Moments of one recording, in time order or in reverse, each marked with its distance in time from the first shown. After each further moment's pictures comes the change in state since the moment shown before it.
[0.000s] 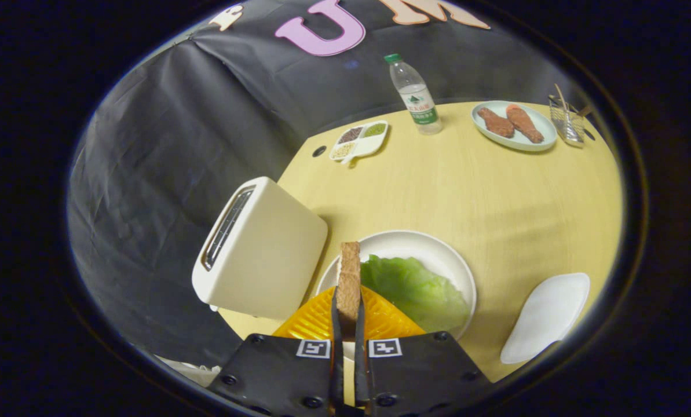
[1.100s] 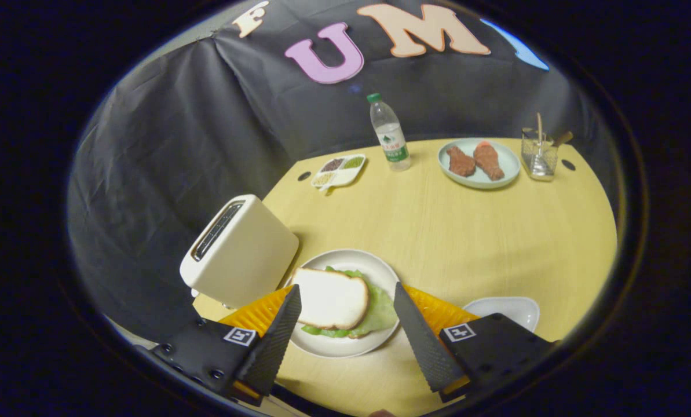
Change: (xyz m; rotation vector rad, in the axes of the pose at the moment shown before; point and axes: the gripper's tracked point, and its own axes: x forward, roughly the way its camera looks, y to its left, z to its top) arm -0.072 -0.048 0.033 -0.136 -0.202 -0.065
